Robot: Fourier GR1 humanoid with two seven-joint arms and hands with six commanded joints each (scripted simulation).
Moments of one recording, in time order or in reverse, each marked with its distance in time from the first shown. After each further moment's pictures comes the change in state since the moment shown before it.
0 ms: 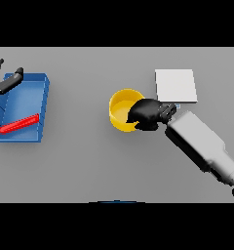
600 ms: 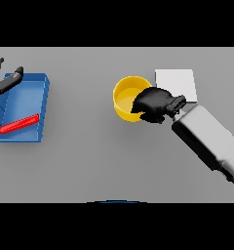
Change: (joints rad) left arm 0.000 0.000 0.012 -0.006 0.024 -0.016 -0.012; right arm -0.006 -0.068 -0.075 -0.193 -0.049 0.120 0.149
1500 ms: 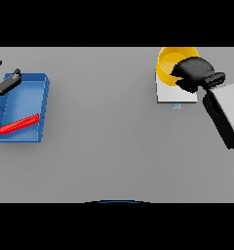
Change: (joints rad) left arm 0.039 0.020 0.006 -0.100 0.027 0.041 0.114; right arm -0.125 -0.080 -0.172 0.438 0.042 -0.266 -0.035
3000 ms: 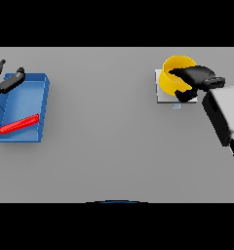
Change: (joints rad) left arm -0.032 -0.018 -0.015 0.027 -0.017 -0.006 0.011; right arm -0.037 0.056 -0.034 0.242 -0.017 0.012 -0.001
